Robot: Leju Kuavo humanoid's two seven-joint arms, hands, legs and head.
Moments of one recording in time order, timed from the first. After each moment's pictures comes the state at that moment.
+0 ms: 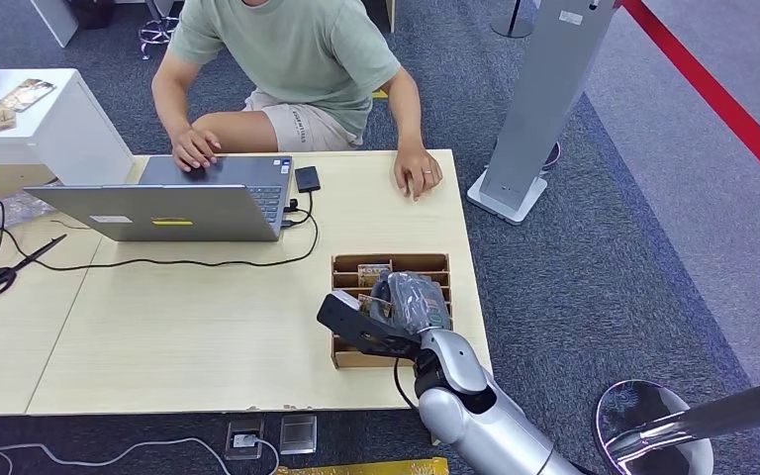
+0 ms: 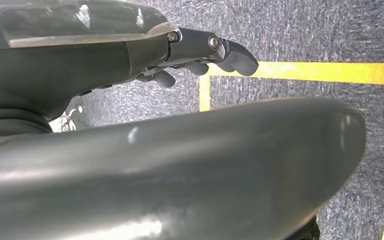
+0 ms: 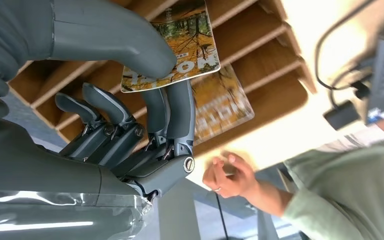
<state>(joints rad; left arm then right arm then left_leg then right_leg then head) -0.11 0.11 -1.11 -0.21 1.29 0.17 0.07 -0.38 0.01 0.88 -1.30 0.87 -0.23 0.47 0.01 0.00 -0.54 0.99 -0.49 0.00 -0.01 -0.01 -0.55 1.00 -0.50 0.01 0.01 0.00</state>
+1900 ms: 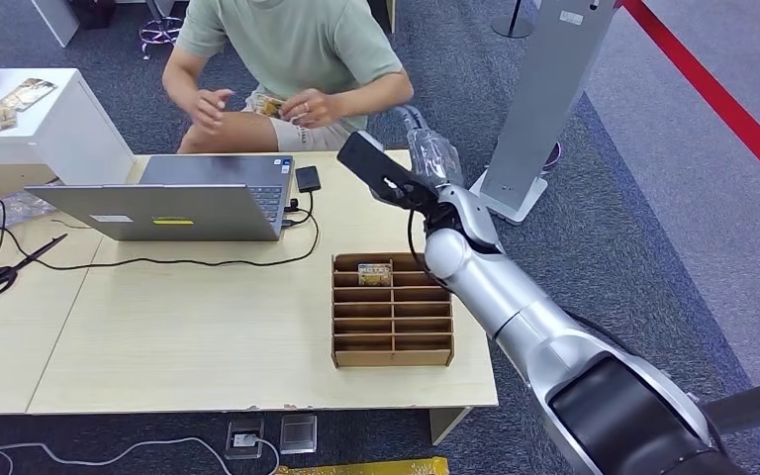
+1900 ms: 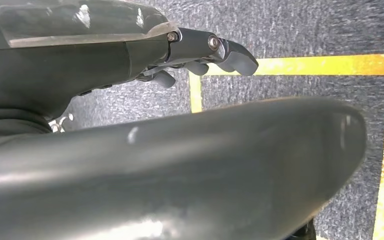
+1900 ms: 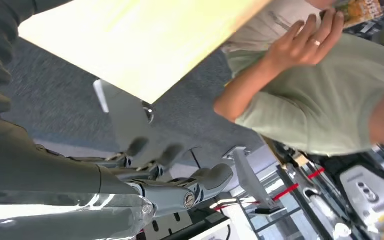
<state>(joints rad) -0.11 0.11 -1.15 -0.21 1.30 0.13 0.04 -0.94 0.11 0.82 -0.73 0.57 -0.40 0.18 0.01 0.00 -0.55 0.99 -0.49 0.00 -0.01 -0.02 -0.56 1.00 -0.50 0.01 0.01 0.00</state>
